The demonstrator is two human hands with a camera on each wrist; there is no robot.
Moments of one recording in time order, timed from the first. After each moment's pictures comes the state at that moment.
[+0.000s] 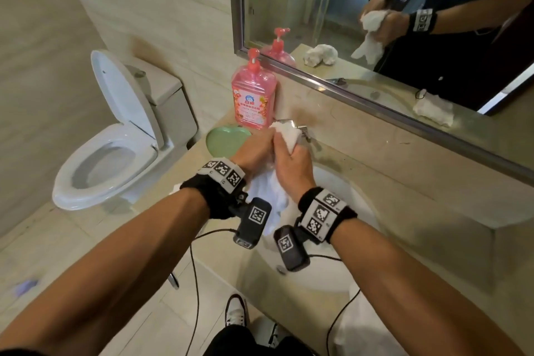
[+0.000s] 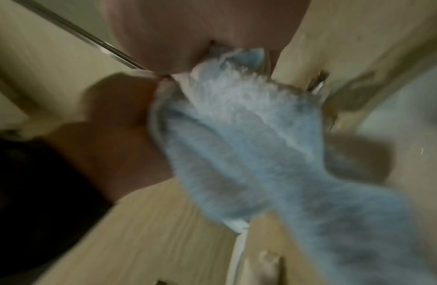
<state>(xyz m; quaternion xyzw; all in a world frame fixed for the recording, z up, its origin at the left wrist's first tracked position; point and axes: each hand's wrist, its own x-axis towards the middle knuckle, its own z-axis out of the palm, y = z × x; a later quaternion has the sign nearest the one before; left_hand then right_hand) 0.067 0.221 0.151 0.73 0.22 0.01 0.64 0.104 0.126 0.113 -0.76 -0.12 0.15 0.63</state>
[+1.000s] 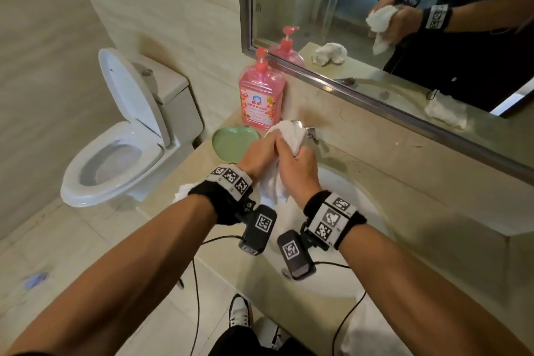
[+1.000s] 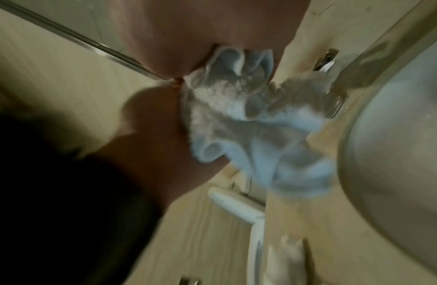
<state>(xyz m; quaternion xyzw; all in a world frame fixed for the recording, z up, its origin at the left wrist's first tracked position) 0.071 0.226 0.139 0.69 0.27 0.03 0.67 0.116 0.135 0.112 -0.75 -0.13 0.14 0.63</state>
